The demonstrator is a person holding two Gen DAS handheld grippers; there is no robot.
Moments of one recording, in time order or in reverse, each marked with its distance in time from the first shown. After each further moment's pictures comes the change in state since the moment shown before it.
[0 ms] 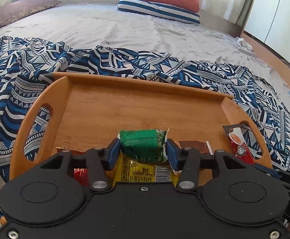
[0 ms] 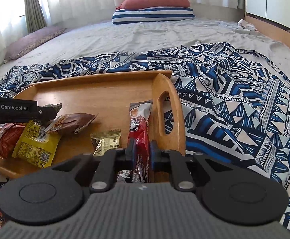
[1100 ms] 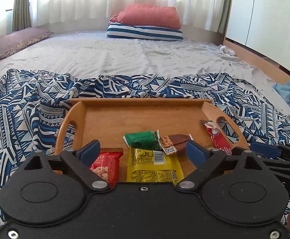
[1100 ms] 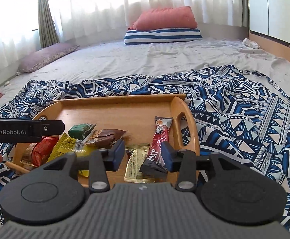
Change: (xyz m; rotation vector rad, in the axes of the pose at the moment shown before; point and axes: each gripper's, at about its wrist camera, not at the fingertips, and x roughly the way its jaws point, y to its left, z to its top) left arm -0.105 0.001 -0.026 0.131 -0.138 -0.023; right arm -0.069 0.031 -0.003 -0.039 -0.132 0.045
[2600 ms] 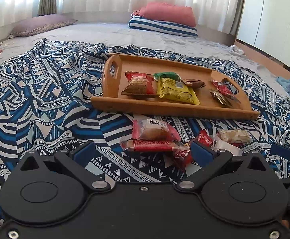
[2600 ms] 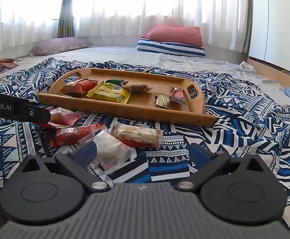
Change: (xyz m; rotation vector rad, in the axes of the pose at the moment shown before) left arm -0.094 0.028 -0.144 -0.089 0.003 0.067; right arm -0.084 0.062 -0.137 -0.162 -0.092 -0.060
